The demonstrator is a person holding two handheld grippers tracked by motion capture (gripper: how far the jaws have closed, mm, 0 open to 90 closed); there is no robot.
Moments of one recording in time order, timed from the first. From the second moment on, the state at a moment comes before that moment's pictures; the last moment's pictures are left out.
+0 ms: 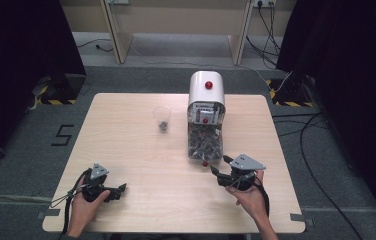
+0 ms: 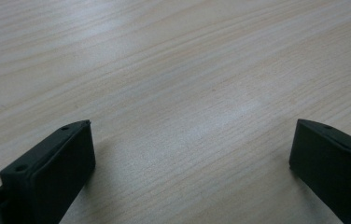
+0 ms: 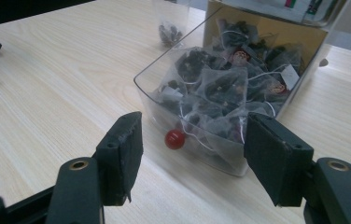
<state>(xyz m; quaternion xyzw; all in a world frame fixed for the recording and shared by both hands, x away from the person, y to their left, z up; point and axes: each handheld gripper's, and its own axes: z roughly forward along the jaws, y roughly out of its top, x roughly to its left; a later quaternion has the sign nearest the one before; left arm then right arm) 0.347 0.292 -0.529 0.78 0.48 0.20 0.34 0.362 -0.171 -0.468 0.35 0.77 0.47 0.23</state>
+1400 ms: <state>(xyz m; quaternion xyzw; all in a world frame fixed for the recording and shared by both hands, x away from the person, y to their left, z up) 0.347 0.292 -0.529 0.78 0.48 0.20 0.34 0.333 -0.210 -0.498 0.39 0.78 0.43 0.22</state>
